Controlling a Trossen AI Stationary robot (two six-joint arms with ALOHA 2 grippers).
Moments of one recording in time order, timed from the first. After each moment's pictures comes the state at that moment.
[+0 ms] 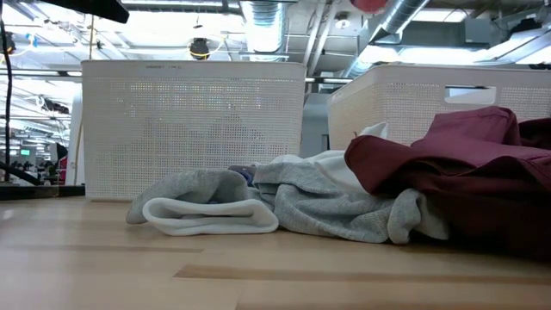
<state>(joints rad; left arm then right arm) -0.74 1.11 0.81 -0.39 -0.64 -0.05 0.34 1.09 1.29 -0.61 0.94 -0.07</state>
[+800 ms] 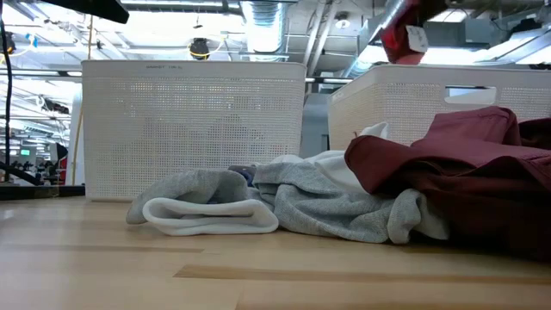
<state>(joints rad) -0.74 1.11 0.81 -0.39 -0.63 -0.07 -0.01 1.04 1.29 -1.04 0.86 0.22</state>
